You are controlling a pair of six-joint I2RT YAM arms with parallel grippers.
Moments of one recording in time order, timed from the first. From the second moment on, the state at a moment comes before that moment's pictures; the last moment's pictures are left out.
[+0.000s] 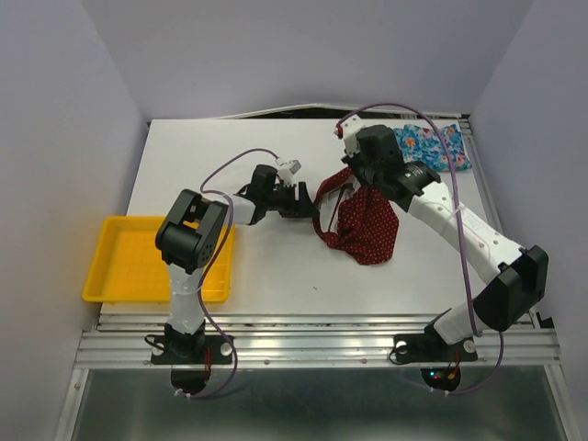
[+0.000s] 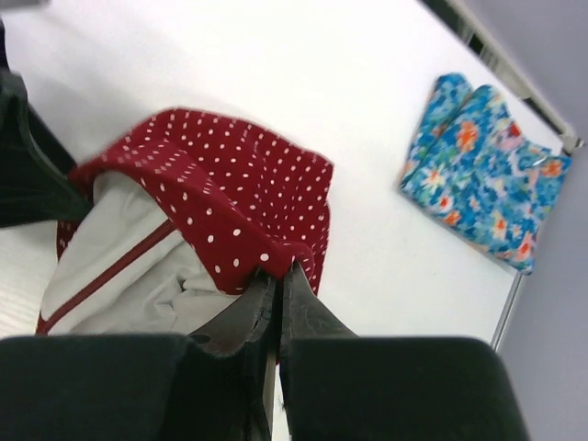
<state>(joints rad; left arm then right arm) -0.46 2.00 1.08 0.31 0.61 -0.46 0.59 1.49 1.42 -0.55 0.36 -0.25</state>
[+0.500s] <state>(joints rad) -0.50 2.10 1.18 0.33 0.64 -0.52 0.55 1.49 1.56 -0.54 0.33 -0.21</state>
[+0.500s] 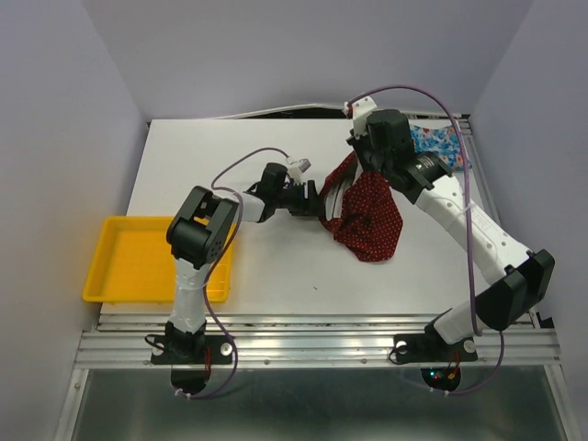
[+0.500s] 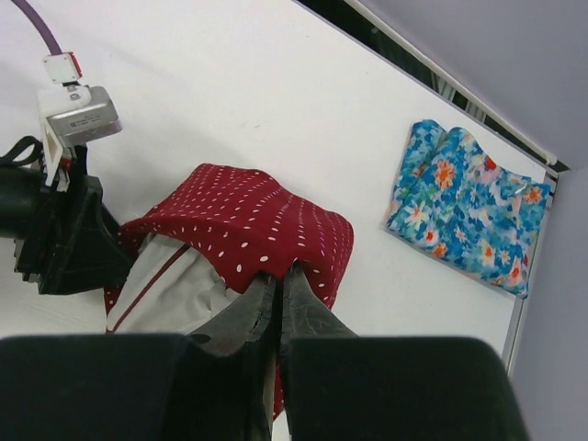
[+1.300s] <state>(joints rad) -0.38 1.95 2.33 -0.70 0.13 0.23 0.23 1.43 1.61 -0.43 0.20 -0.35</state>
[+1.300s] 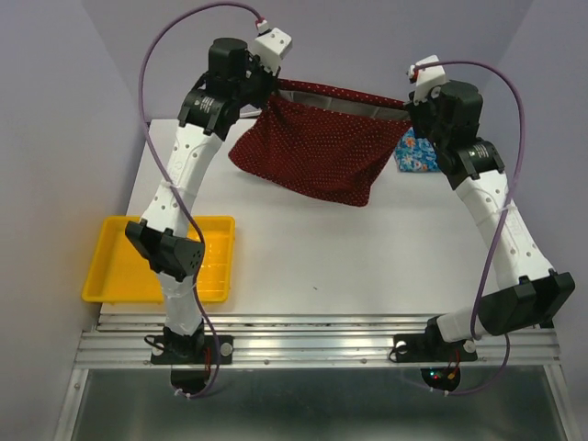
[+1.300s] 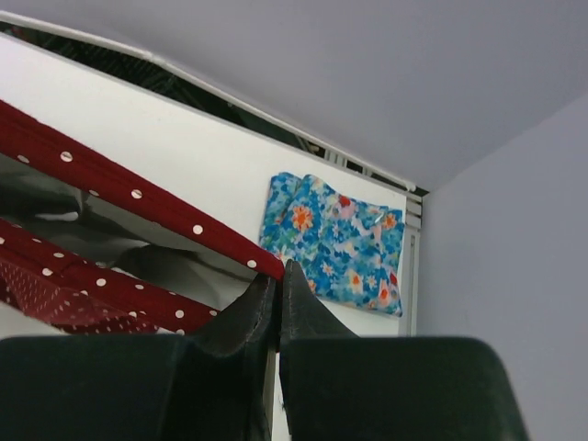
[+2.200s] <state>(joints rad) -0.37 1.89 2.19 -1.03 0.17 0.28 0.20 1.66 1.73 -0.60 -0.01 -0.36</state>
